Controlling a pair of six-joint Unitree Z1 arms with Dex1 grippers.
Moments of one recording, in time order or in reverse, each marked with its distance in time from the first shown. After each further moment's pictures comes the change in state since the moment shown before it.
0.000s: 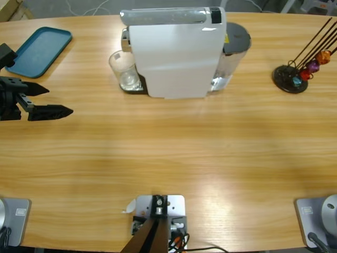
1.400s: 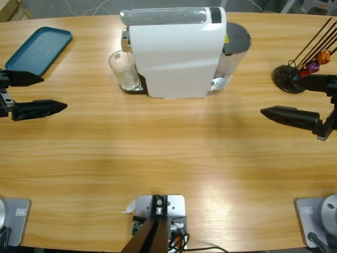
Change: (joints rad) arm 0 -0.048 -0.115 0.003 -0.040 -0.018 0.028; arm 1 0.130 -0.767 1.279 -0.763 -0.086 -0.031
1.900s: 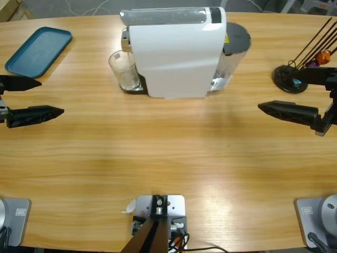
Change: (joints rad) arm 0 0.001 -0.040 0.027 -0.002 -0.025 0.000; arm 1 0.000 0.006 -0.002 -0.036 0.001 -0.036
